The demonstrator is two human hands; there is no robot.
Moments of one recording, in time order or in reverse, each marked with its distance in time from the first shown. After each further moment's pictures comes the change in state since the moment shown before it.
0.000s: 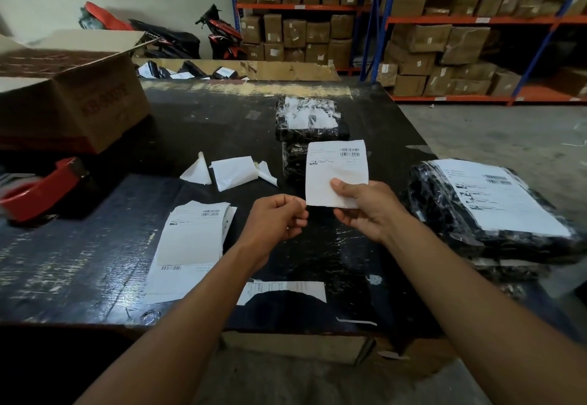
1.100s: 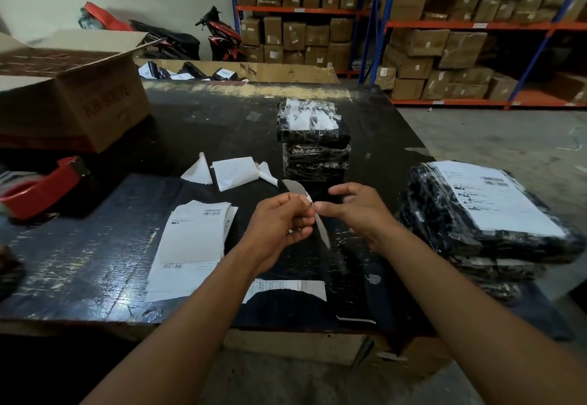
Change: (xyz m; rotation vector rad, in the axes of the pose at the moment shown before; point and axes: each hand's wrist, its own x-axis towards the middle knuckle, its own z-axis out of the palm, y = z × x) left_hand -0.014 0.006 0.003 -0.244 -0.133 -0.007; right_hand -0.030 0.004 0.010 -0.546 -0.015 -0.183
